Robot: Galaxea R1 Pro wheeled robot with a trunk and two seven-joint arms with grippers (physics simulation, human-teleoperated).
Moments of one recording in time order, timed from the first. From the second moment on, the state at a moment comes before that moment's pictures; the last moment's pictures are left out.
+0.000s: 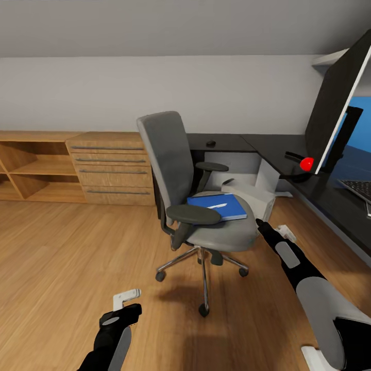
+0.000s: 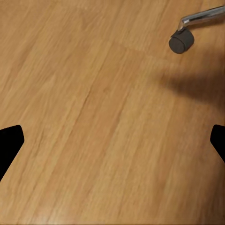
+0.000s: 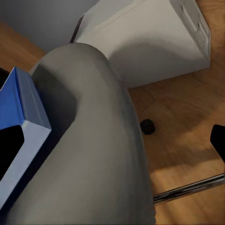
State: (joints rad) left arm -0.18 -0.14 -0.07 -1.31 0.23 0.58 0.53; right arm -0.90 -0.14 -0.13 -0.51 -0.82 0.09 -0.01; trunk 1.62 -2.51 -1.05
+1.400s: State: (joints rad) left arm -0.18 -0.14 -0.02 -1.31 0.23 0.58 0.53; right arm -0.90 -0.19 -0.13 -0.51 -0.91 0.15 -0.01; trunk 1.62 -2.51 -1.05
